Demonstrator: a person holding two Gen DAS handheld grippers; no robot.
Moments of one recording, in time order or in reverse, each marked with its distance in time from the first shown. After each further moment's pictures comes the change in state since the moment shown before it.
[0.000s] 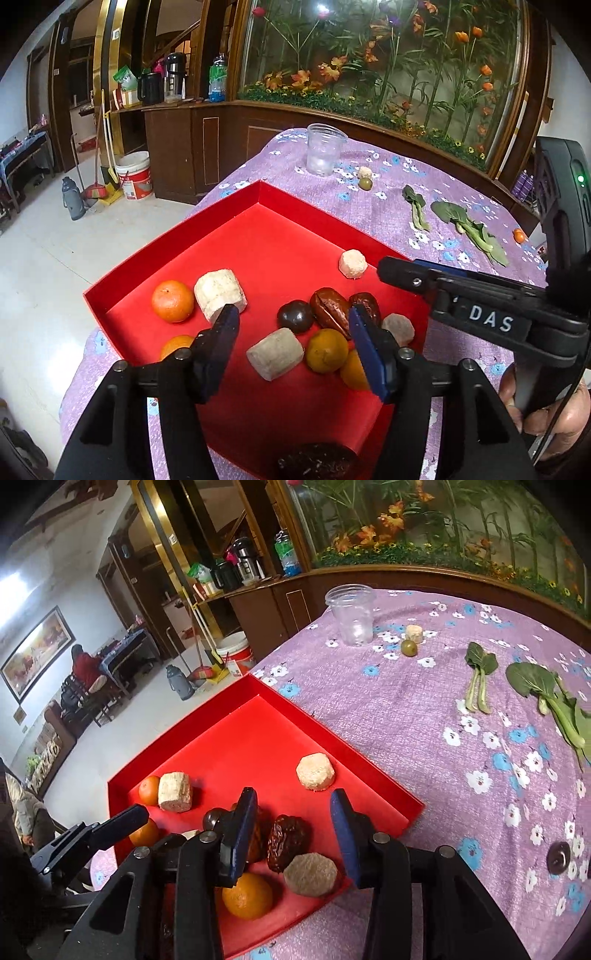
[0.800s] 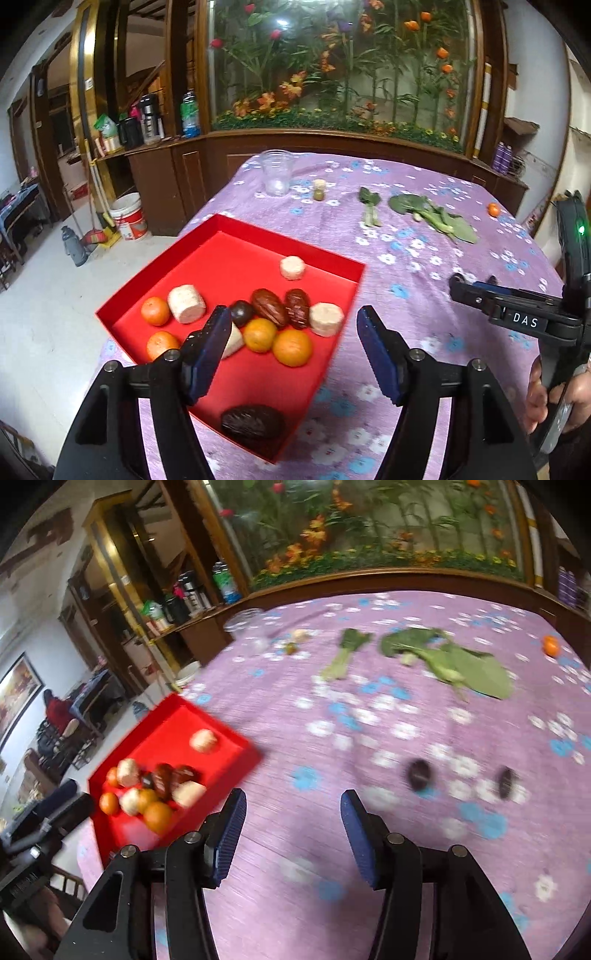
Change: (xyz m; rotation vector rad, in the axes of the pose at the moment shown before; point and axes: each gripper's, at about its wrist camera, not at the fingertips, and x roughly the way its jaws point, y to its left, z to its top) left arm -0.056 -0.073 -0.012 0.167 -0.058 -0.005; right arm -0.111 -0.113 -0.070 0.163 -0.079 -0.158
